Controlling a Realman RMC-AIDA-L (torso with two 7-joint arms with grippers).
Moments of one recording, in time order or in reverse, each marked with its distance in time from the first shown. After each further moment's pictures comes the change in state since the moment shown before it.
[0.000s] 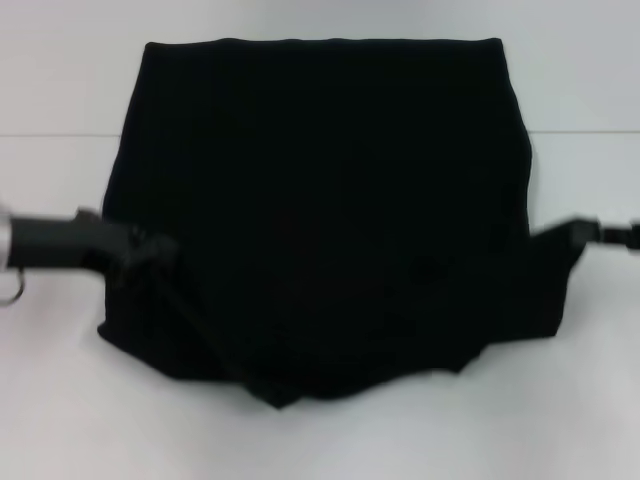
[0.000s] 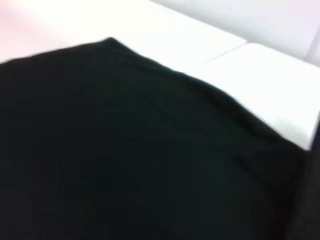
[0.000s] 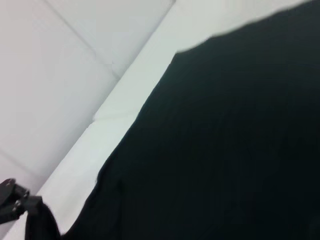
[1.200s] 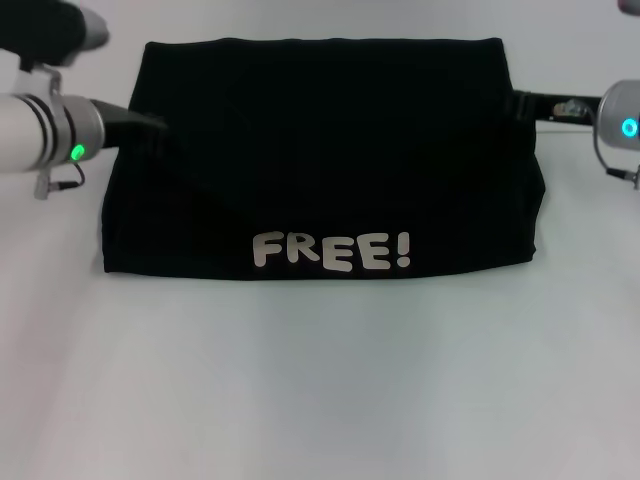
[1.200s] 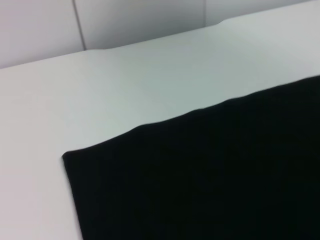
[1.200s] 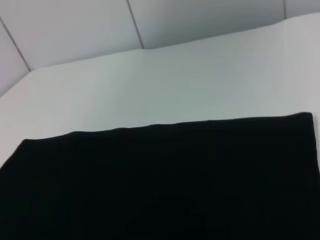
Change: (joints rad) left arm -0.285 0.067 0.233 -0.548 0.000 -1.080 -0.224; right arm 0.366 0.097 -0.110 0.233 0.001 0.915 0.024
